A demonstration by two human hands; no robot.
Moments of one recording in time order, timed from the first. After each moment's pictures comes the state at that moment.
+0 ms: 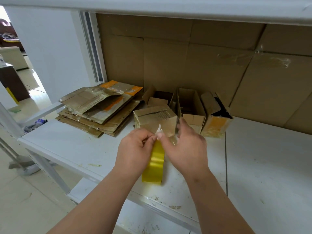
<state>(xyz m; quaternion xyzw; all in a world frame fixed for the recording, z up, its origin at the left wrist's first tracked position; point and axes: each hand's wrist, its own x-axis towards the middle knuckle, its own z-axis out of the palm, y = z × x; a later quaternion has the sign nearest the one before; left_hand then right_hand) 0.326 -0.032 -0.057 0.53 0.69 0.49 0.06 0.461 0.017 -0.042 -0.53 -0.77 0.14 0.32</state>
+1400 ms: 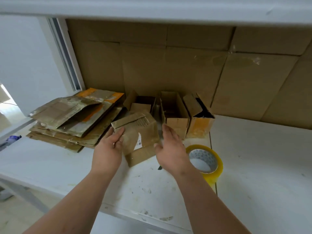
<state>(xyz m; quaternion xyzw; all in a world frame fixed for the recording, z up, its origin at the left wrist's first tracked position) 0.289 0.003 -0.070 0.50 0.74 0.43 0.13 0.464 0.051 -0.055 -0.55 -0.76 0.24 0.22</state>
